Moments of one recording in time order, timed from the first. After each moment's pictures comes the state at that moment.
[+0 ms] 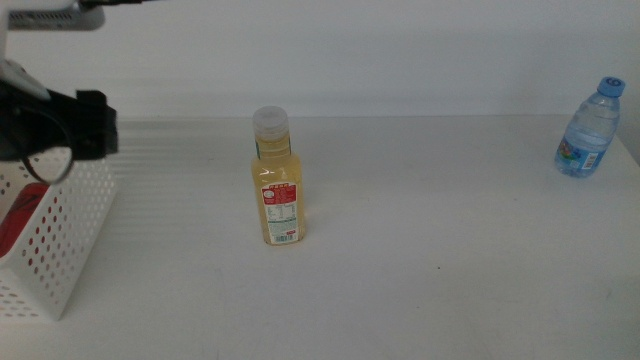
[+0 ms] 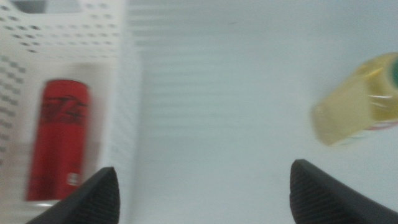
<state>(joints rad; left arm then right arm) -0.22 1.19 -1.13 0.17 0.86 -0.27 0.00 -0.01 0.03 0.03 0.22 -0.14</state>
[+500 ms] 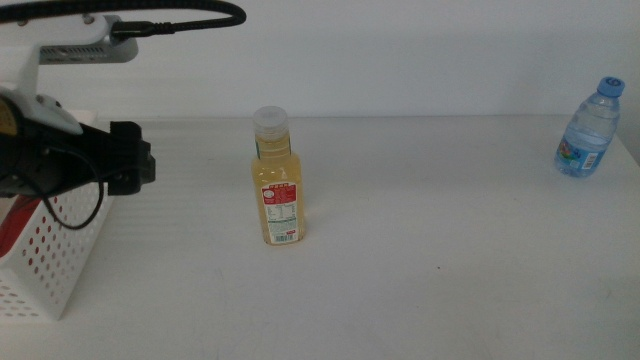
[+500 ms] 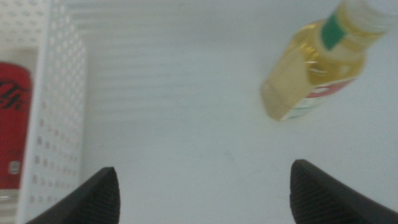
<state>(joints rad) -0.35 1.12 -1.02 0.16 0.82 -0.35 0.00 -0.01 0.03 0.03 0.22 -0.14</state>
